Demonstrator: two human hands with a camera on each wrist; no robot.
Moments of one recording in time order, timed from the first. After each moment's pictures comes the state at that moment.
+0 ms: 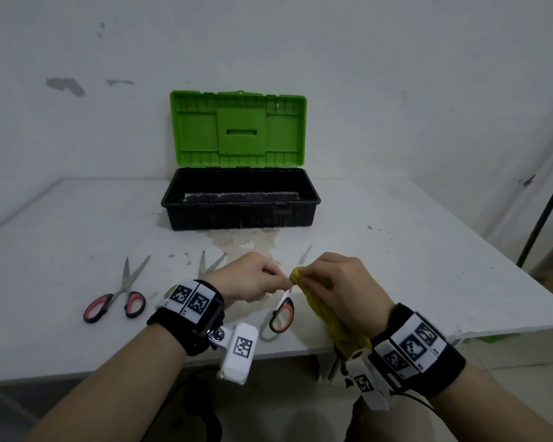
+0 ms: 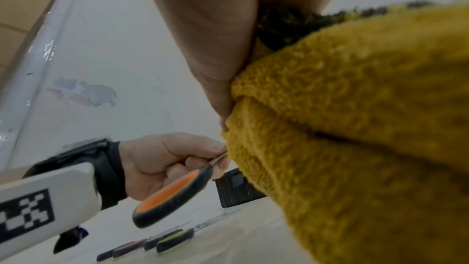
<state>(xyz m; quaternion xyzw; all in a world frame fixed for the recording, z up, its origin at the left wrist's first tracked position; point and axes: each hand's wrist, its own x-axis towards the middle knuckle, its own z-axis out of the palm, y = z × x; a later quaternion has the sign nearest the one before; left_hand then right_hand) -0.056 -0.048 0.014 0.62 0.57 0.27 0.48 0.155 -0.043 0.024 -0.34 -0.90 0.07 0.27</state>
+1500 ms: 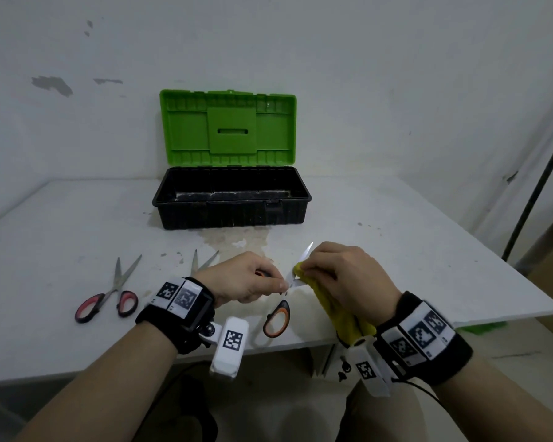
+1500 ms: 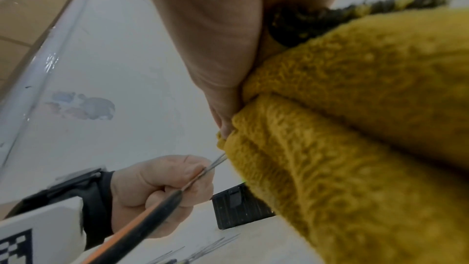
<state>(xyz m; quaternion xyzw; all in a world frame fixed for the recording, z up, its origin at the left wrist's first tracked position) -0.058 -0.055 0.016 0.65 0.50 0.25 0.52 0.169 -0.050 0.044 -0.37 -0.90 0.02 0.22</state>
